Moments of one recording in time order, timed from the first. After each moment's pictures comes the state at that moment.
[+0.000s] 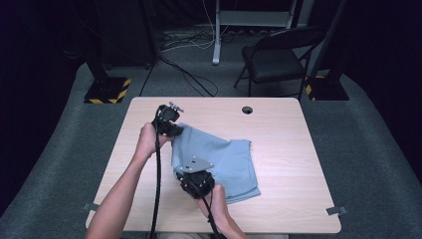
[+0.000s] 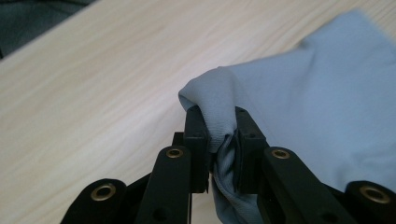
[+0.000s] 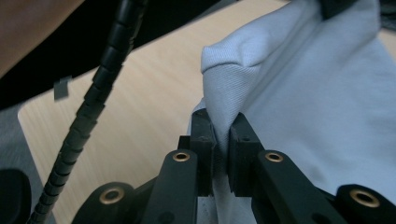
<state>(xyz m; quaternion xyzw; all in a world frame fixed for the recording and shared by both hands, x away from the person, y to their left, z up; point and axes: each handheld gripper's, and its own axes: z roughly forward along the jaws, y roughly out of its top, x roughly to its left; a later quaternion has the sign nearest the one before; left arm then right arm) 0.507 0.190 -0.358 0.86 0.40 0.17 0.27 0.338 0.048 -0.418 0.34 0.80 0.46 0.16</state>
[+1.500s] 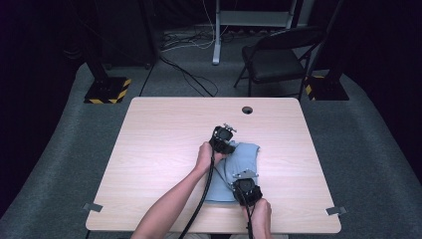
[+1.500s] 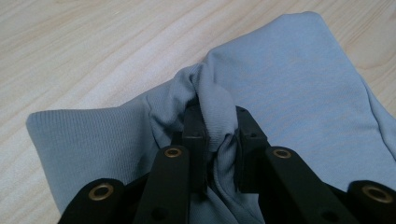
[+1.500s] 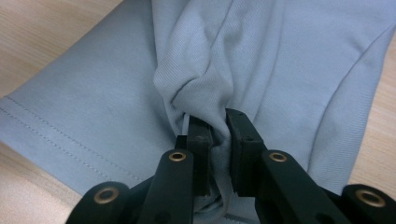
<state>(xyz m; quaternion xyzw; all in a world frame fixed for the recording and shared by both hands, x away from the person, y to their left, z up) 0.524 0.038 -0.488 0.87 0.39 0.07 0.30 0.346 -0.069 -0.500 0.51 0.79 0.28 0.20</state>
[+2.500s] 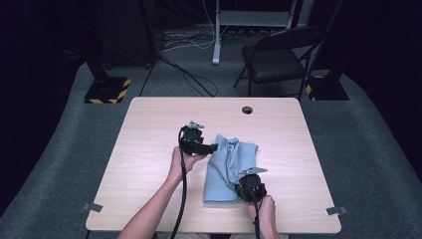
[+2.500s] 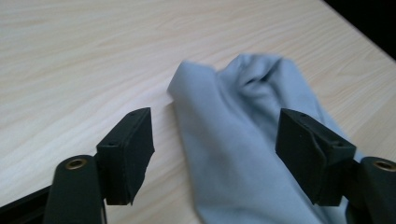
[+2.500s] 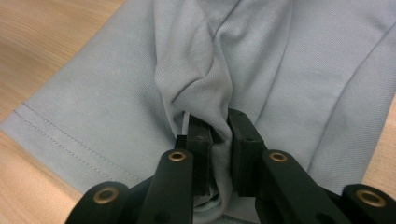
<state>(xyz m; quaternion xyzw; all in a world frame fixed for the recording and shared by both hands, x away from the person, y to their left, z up) 0.476 0.132 -0.450 0.79 0.46 0.09 0.39 0.358 -0.088 -0.503 0.52 0.79 0.31 0.13</state>
